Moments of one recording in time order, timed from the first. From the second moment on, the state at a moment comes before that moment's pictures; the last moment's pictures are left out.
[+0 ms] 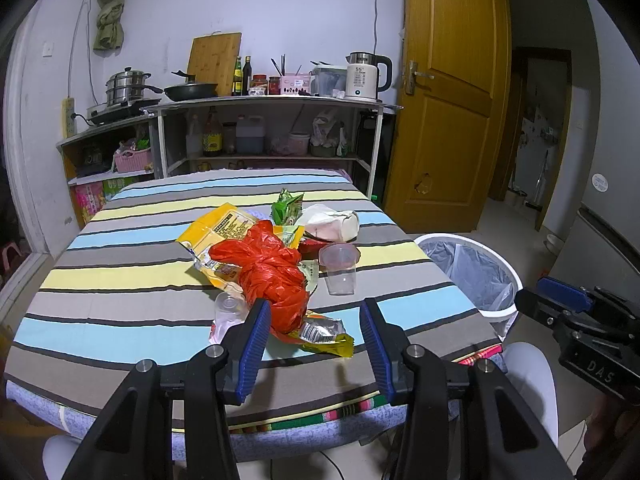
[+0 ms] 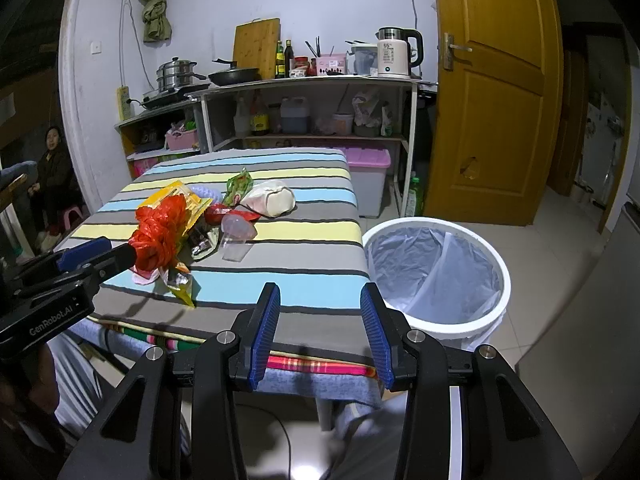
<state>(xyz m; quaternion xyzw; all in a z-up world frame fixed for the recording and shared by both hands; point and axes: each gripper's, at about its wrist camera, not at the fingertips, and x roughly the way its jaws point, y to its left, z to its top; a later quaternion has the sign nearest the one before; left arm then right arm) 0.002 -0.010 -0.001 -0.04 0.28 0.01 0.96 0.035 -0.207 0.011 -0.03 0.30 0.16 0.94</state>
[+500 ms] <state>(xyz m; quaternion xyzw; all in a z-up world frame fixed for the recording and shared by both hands) 0.000 -0.007 0.002 -0.04 0.28 0.01 0.96 0.036 -0.203 0.013 -0.03 0.30 0.16 0.94</state>
